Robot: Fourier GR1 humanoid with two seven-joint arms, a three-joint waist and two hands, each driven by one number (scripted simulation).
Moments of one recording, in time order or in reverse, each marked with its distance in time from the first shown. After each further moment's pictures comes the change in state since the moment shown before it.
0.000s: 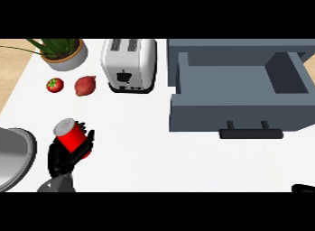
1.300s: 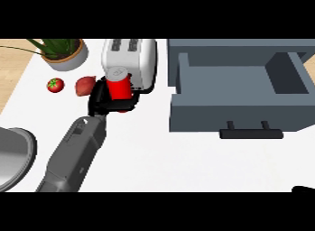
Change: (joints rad) left arm -0.473 -0.045 -0.132 0.099 -0.104 -0.129 0.183; right arm -0.008 0.015 0.010 -0.064 0.056 -0.025 0.032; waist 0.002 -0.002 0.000
